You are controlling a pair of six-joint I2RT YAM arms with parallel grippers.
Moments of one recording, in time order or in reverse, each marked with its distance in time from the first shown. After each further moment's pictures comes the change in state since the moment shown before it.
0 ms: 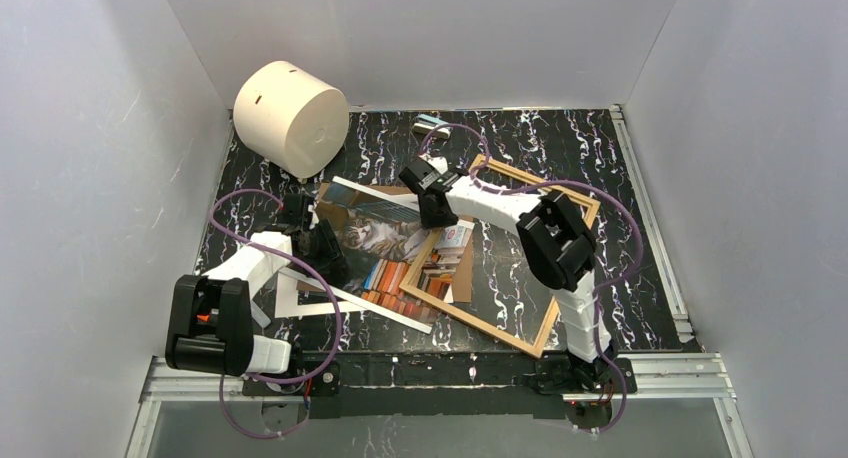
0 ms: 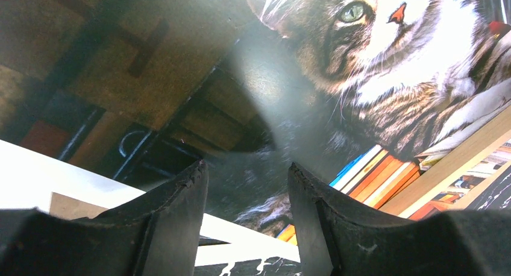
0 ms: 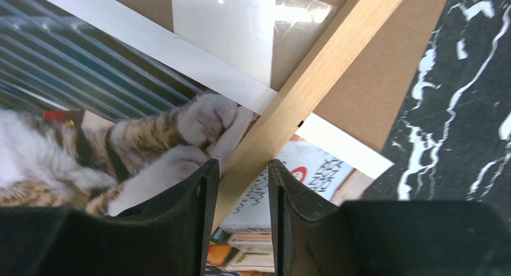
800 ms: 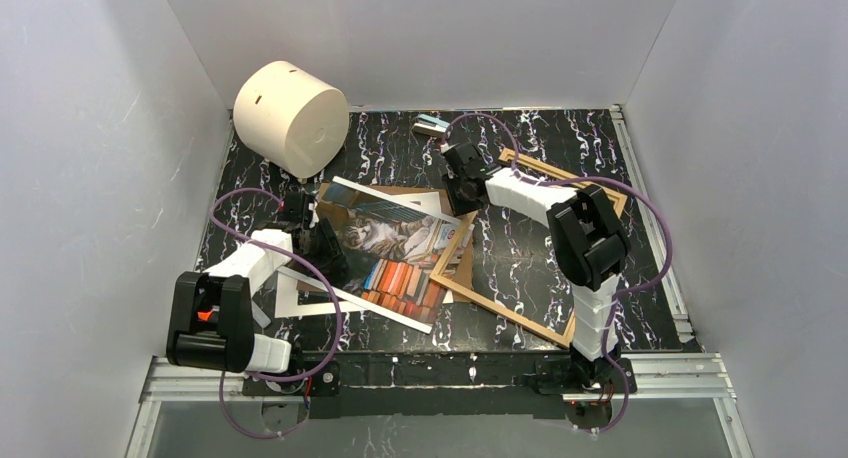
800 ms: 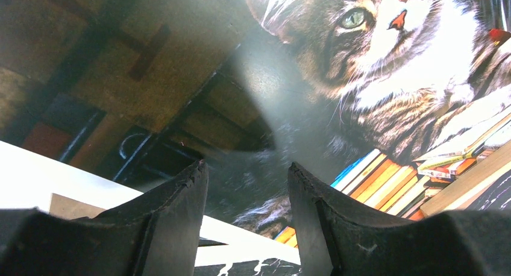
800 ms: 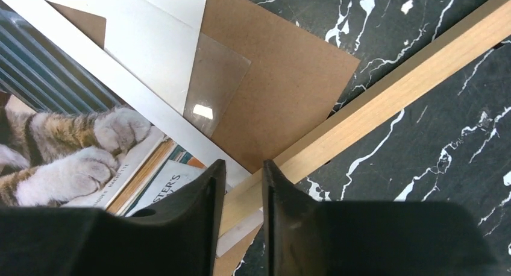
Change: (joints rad) left arm 0.000 0.017 0.018 -0.013 -0.006 -0.011; right arm -0.206 -0.154 -0.239 0.277 -0.250 -0.423
